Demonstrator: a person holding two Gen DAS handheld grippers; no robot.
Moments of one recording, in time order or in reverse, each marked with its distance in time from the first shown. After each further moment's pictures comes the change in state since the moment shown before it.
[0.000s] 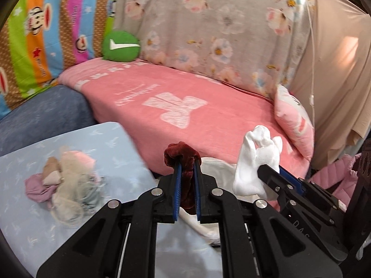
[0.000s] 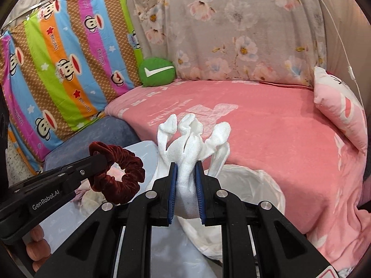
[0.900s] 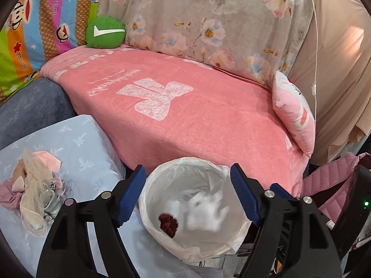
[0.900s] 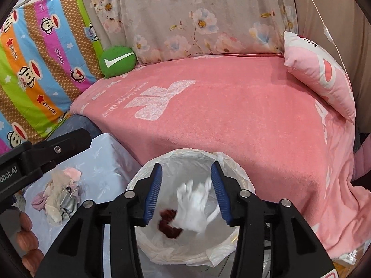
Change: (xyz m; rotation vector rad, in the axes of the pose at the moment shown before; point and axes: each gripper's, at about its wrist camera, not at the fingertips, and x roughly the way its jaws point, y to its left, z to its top) left arm 0.075 -0.038 0.009 -0.004 0.085 -0.012; right arm 0.065 -0.073 -0.018 0.108 0.101 -0.129
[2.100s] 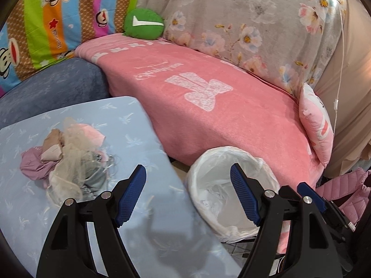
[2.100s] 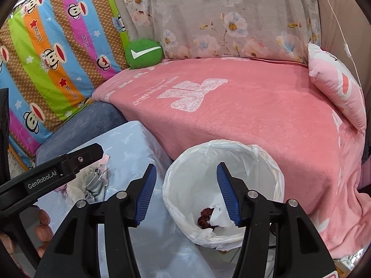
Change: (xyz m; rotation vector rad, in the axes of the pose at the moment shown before) left arm -0.040 0.075 -0.029 -0.142 -0.002 0.125; right arm -0.036 0.075 -0.026 -0.105 0.022 0.106
